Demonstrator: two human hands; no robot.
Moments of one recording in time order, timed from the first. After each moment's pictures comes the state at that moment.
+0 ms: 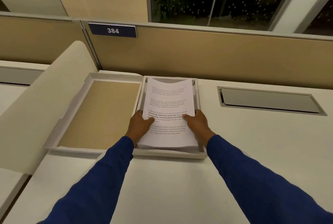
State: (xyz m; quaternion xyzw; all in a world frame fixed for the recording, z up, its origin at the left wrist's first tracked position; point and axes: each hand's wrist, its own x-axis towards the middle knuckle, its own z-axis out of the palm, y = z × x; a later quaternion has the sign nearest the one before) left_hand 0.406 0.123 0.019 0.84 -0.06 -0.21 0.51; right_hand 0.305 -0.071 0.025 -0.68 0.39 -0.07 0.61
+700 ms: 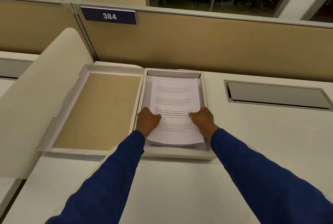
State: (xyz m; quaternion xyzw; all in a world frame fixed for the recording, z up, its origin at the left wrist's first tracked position) left_hand 0.432 0.093 -0.003 0.88 -0.02 -0.24 0.41; right_hand 0.340 -0.085 -0.002 -0.73 0.47 0.00 0.49
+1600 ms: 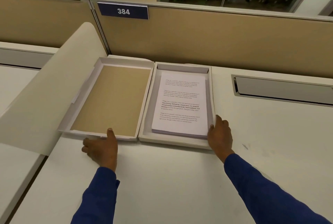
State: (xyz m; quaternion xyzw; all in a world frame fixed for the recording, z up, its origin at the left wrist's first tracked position) left_hand 0.366 0.258 -0.020 0.82 0.35 0.01 0.46; right_hand 0.241 -0.058 -0.026 -0.87 0.42 -0.04 0.27
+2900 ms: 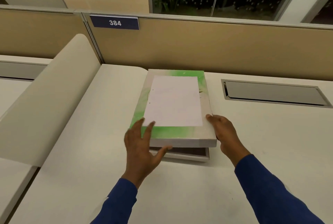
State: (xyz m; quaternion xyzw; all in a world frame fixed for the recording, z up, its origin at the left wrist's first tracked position) left_hand 0.302 0.180 -0.004 0.91 -0.28 0.11 0.29; right_hand 0.232 -0.081 0.043 -0.63 0.46 -0.09 0.62
